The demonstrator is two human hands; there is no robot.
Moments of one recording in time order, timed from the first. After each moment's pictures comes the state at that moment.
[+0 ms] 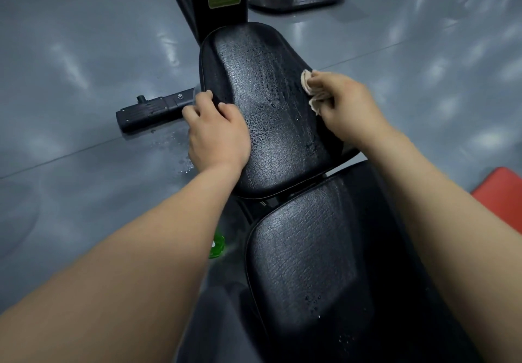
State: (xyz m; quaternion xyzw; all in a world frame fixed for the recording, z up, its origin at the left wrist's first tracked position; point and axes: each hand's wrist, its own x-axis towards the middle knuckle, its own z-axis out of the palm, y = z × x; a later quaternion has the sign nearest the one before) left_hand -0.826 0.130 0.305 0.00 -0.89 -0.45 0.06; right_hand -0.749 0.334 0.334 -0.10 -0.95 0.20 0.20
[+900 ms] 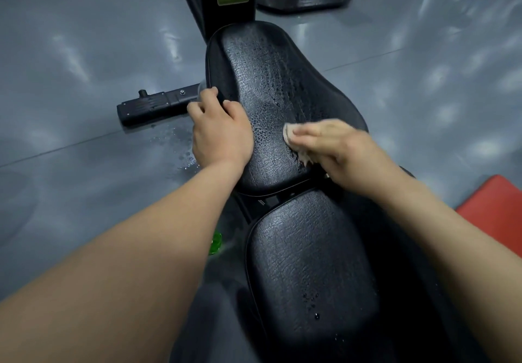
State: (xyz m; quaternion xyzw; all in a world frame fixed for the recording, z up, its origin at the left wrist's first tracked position) left_hand -0.826 0.130 0.304 0.01 -0.88 -0.47 0.05; right_hand -0.690 0.290 0.332 0.14 -0.96 0.16 0.16
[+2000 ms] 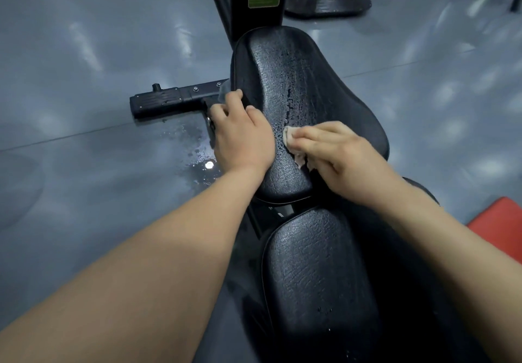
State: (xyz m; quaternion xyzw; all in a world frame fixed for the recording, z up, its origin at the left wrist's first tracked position) left_hand -0.828 0.125 0.305 0.00 -0.86 -0.51 0.03; right_hand -0.714 0.256 0.342 0.13 -0.97 0.12 0.14
